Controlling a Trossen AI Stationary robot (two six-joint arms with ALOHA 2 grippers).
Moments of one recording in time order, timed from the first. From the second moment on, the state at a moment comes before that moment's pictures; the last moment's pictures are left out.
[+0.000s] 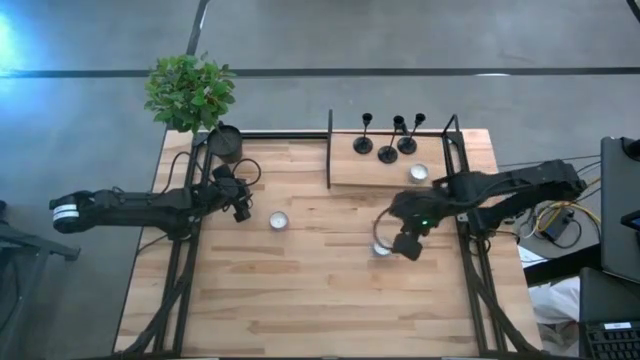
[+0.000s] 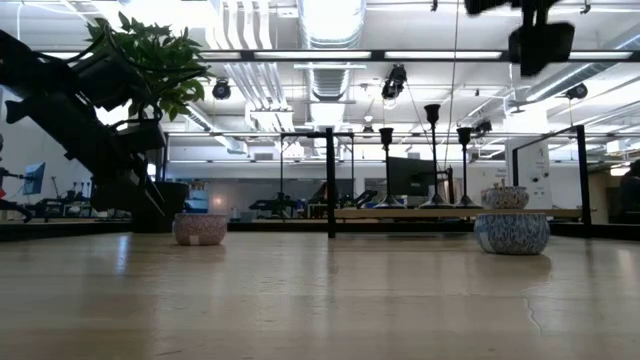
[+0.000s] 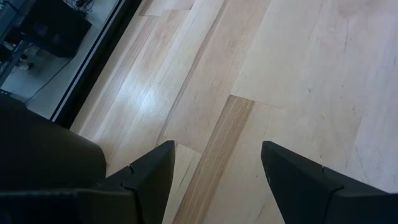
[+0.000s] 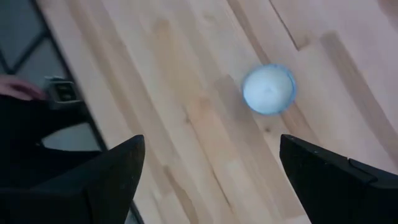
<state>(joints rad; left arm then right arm) 0.34 0.81 0.17 -0.10 -0.44 0.21 0.17 1.24 1.16 -1.04 -0.18 0.80</state>
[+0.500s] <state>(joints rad) 0.34 0.81 0.17 -0.10 -0.44 0.21 0.17 1.57 1.15 -0.94 -0.21 0.65</state>
